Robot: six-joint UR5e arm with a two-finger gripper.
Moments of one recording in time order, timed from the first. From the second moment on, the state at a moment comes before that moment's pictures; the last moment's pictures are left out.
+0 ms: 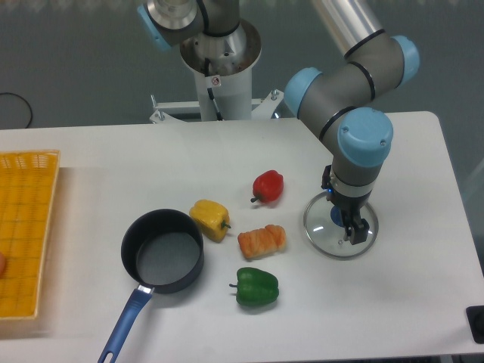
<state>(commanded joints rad) 2.64 -2.02 -1.51 -1.15 1.60 1.87</state>
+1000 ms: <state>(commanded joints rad) 2.62 -1.99 -1.59 -1.10 1.52 1.81</state>
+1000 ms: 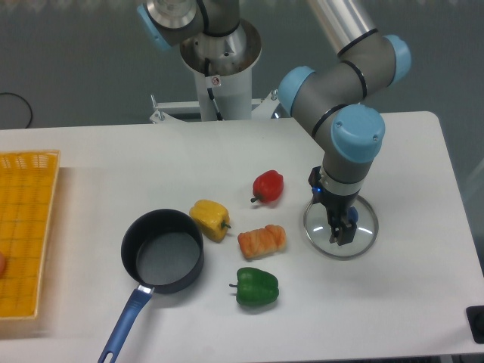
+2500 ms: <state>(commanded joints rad) 2.49 -2.10 -1.64 -1.05 1.56 1.62</state>
